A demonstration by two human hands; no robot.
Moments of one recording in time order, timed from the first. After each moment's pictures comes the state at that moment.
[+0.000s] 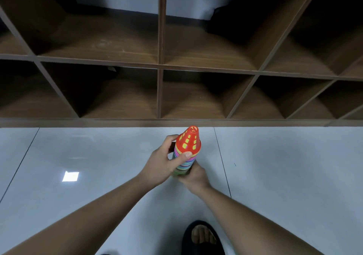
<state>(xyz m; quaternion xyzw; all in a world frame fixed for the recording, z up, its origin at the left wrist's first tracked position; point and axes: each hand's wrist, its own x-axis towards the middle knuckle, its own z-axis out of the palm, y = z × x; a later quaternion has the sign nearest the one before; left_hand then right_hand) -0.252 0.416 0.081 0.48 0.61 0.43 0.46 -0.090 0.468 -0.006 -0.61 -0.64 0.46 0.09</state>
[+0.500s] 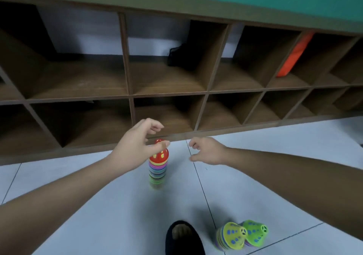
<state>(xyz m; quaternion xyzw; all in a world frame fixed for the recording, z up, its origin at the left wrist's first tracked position) -0.251 0.408 0.247 0.66 0.60 0.36 0.26 0.014 0.513 0.220 -0.53 -0.79 0.30 -0.03</state>
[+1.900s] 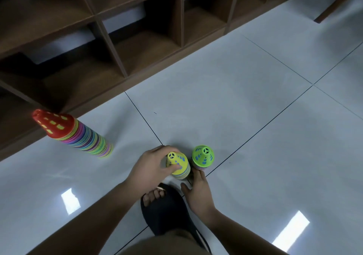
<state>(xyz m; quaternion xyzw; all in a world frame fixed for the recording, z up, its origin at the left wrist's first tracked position) -0.005 0.351 0.062 0.77 0.50 0.15 0.37 0.168 0.243 -0.048 -0.72 -0.49 0.41 0.27</state>
